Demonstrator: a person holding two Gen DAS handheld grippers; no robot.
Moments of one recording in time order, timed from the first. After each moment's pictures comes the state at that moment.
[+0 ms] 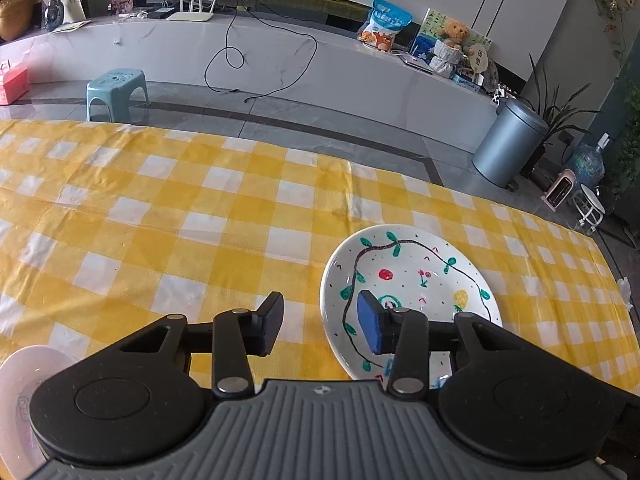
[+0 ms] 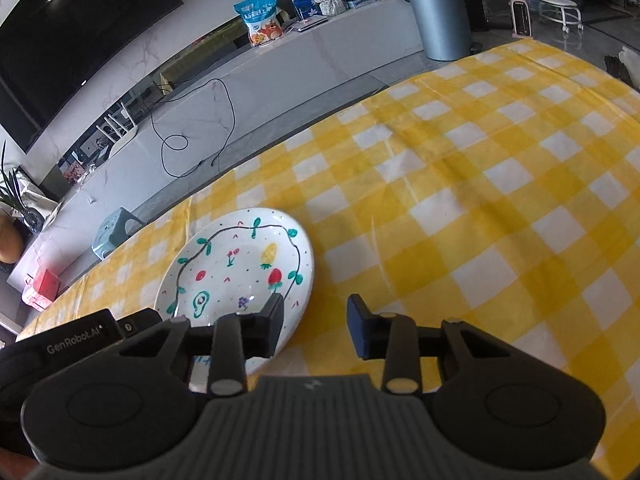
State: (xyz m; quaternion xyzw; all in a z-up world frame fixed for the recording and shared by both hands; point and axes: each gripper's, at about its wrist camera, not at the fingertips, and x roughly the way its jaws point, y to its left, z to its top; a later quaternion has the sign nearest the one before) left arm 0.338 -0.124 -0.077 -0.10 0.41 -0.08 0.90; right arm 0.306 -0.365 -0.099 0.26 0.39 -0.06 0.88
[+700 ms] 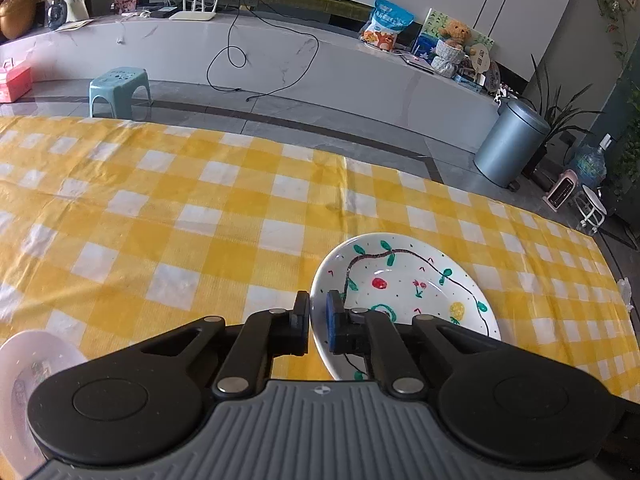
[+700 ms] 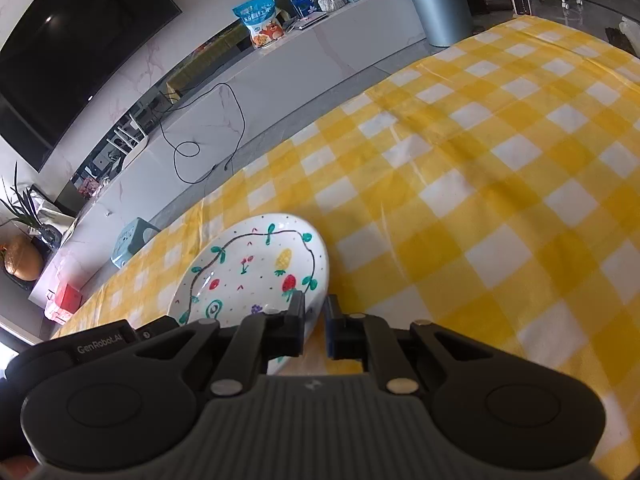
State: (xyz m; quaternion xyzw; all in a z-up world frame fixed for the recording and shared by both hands) left arm 0.327 -0.131 -0.072 -0.11 0.42 -0.06 0.90; right arm 0.299 -0.365 -0.100 0.30 0.39 -0.05 0.87
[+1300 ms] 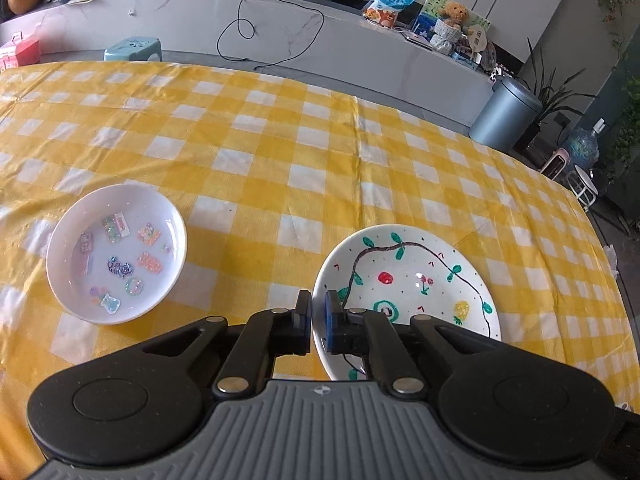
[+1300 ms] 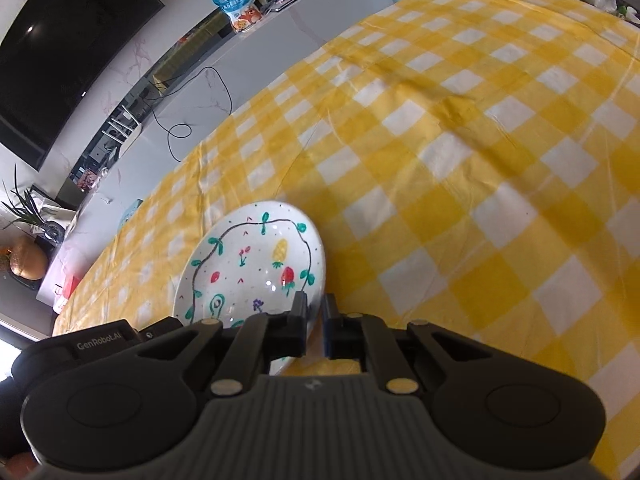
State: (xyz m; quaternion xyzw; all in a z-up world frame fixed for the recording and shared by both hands) left arm 0.243 -0.105 -0.076 -0.11 0.45 -0.08 0.88; right arm 0.183 -0.351 -0.100 0.33 0.41 -0.06 0.85
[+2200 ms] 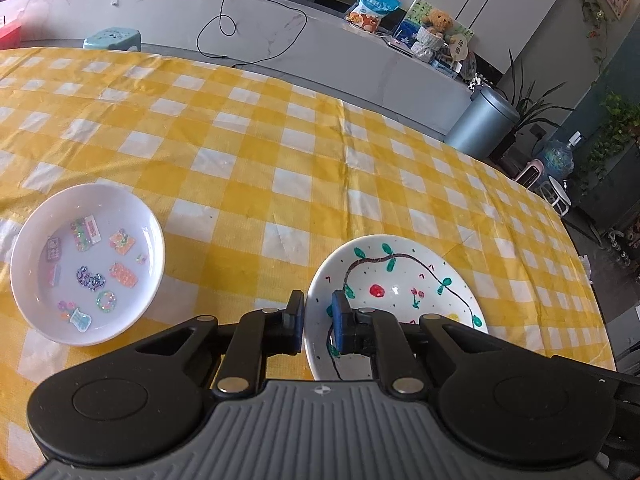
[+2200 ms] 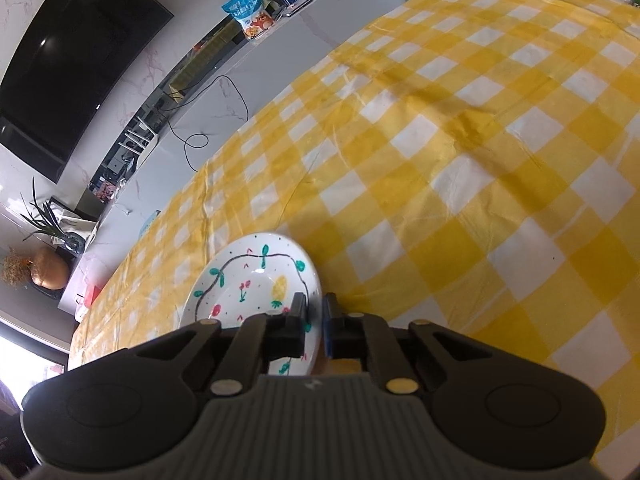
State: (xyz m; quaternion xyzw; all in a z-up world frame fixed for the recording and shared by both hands) left arm 0.254 -0.095 -0.090 -0.15 0.44 -0.11 0.88; right arm 0.206 -0.371 -0.109 0.36 0.40 -0.03 0.85
